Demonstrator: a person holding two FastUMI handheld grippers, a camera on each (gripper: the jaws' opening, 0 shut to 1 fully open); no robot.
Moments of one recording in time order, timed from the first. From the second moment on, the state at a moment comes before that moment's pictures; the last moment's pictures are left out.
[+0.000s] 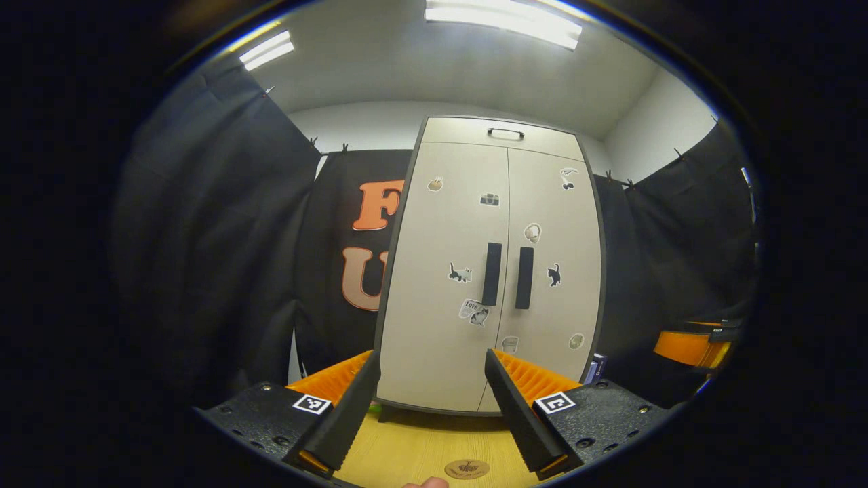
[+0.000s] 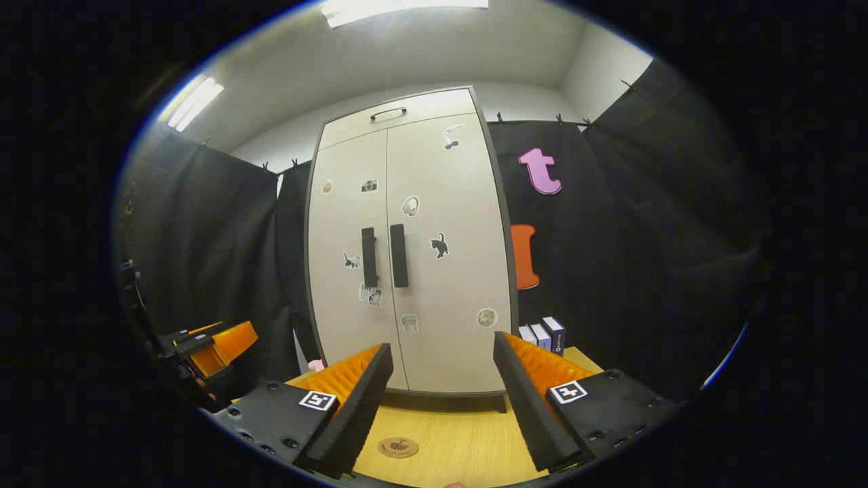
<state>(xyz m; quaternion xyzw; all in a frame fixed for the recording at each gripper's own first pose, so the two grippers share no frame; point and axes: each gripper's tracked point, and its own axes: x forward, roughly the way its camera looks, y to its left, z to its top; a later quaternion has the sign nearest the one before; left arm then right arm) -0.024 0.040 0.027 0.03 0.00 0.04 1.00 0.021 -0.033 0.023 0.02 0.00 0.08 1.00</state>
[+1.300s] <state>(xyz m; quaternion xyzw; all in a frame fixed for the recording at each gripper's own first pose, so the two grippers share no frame) -0.050 0.035 0.027 0.01 0.01 0.02 1.00 -0.013 -0.031 0.031 0.00 0.00 0.07 1.00</state>
